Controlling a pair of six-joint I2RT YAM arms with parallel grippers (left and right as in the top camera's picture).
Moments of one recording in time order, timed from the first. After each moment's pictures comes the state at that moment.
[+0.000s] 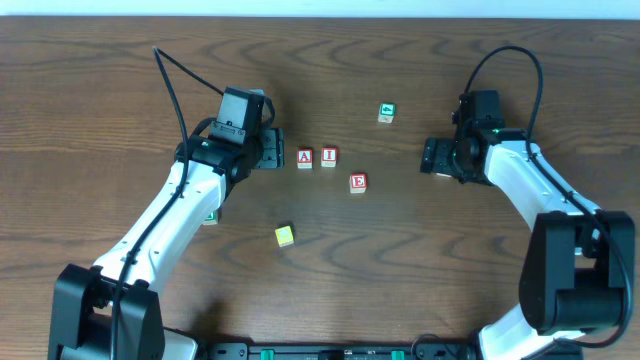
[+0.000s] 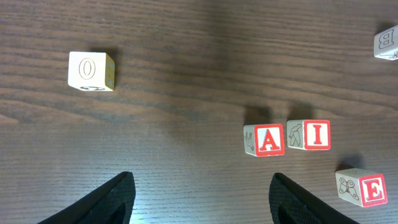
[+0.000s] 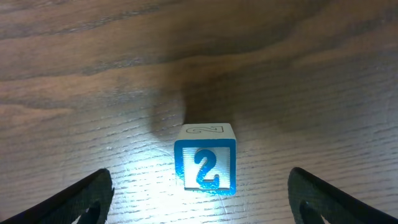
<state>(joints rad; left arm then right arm) -0.33 1.58 1.11 -0.53 0.00 -0.32 0.05 1.79 1.10 -0.58 0.02 0.27</state>
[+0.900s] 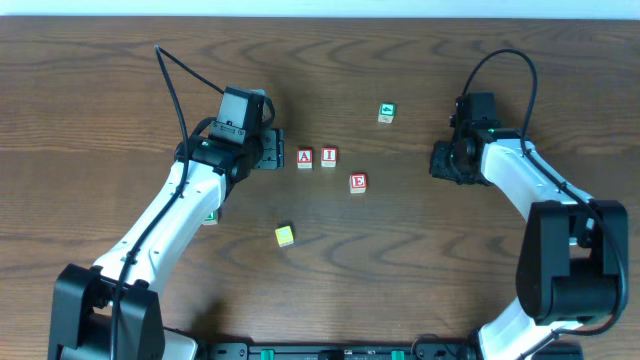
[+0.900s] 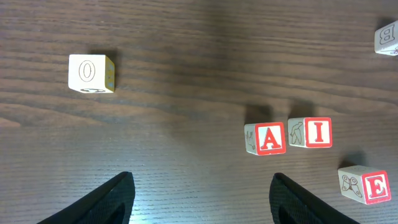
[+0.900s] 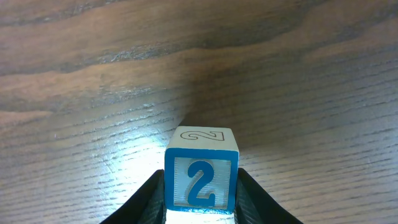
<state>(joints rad) -0.33 1.58 1.11 -0.53 0.00 -0.30 0.05 1.83 1.10 -0.57 0.02 0.27</state>
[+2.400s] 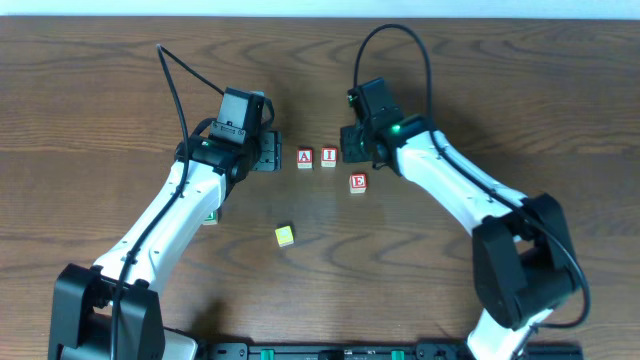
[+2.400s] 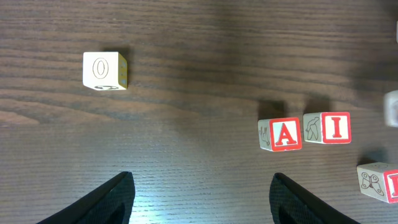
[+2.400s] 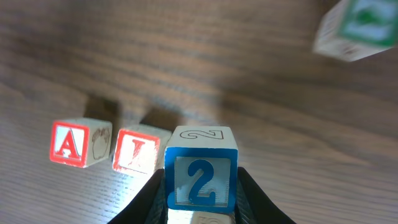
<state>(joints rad) -0.33 1.58 1.11 -0.55 -0.04 -0.27 0.49 1.90 1.32 -0.52 0.01 0.36</state>
